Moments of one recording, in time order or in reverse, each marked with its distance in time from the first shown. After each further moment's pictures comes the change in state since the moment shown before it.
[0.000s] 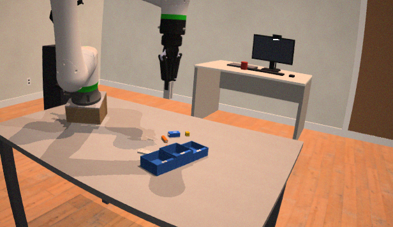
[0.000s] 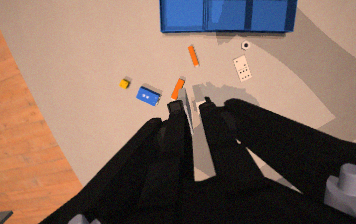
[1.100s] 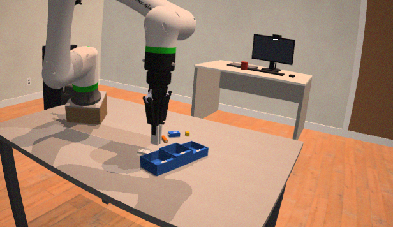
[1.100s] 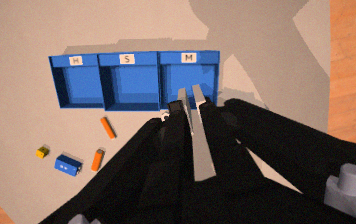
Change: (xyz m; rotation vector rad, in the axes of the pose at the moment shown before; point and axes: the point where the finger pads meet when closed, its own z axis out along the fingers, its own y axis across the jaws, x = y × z) arm 0.077 0.183 0.101 -0.002 0.001 -0.005
